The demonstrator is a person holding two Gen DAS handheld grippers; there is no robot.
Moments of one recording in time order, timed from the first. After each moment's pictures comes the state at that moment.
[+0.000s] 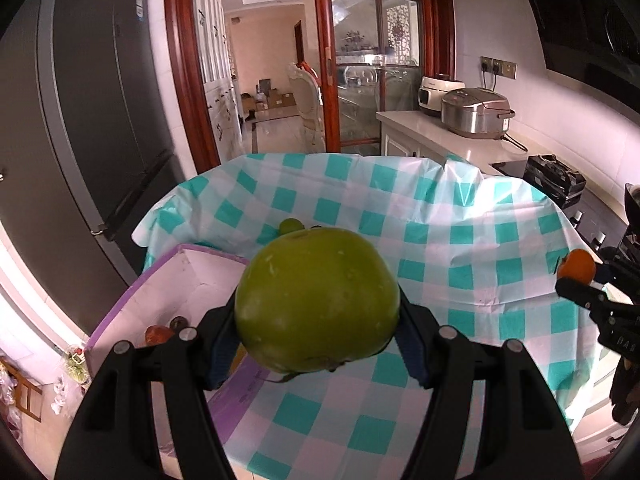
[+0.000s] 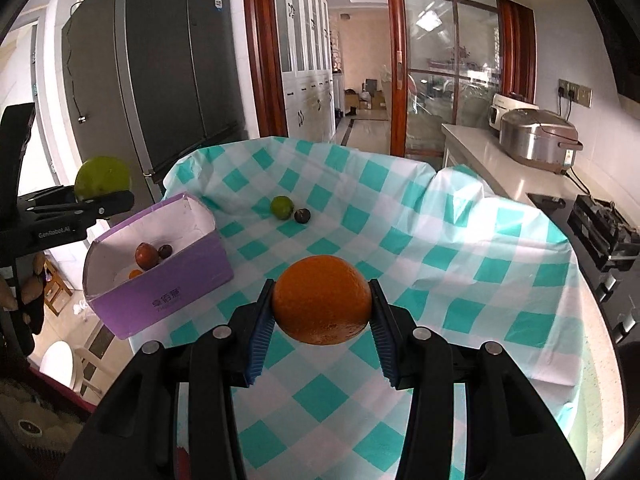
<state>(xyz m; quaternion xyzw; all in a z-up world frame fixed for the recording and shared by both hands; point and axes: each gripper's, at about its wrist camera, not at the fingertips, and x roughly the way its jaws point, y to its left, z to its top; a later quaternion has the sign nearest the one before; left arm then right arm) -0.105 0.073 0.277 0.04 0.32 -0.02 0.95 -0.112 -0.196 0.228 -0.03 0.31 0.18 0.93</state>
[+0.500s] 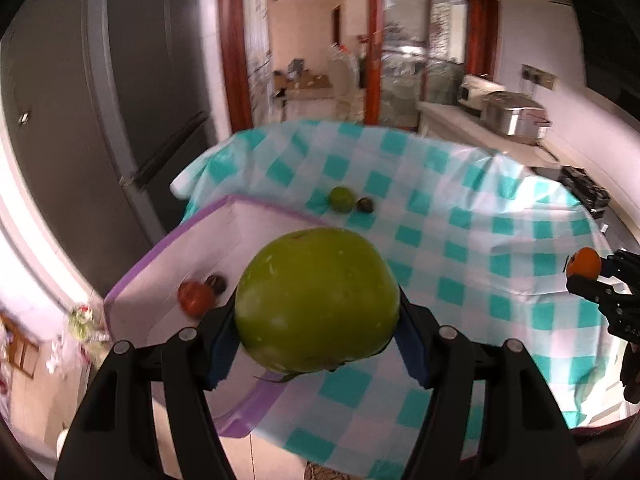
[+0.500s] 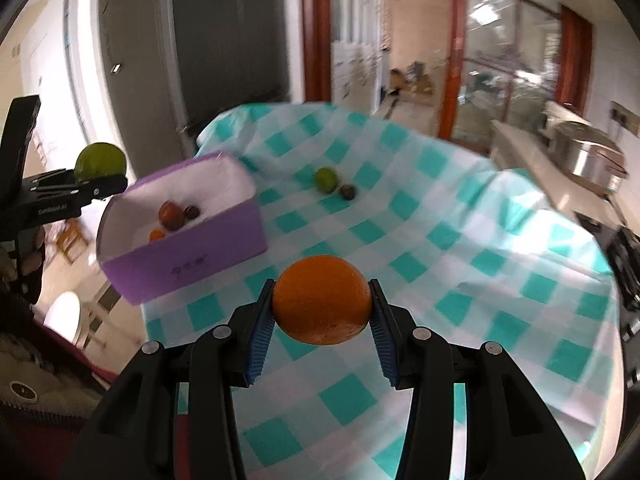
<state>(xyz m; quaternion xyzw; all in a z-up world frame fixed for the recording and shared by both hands) -0.114 0.166 0.236 -0.01 0.36 0.03 0.93 -0.082 -0.125 0.203 -0.10 0.36 0.26 0.89</state>
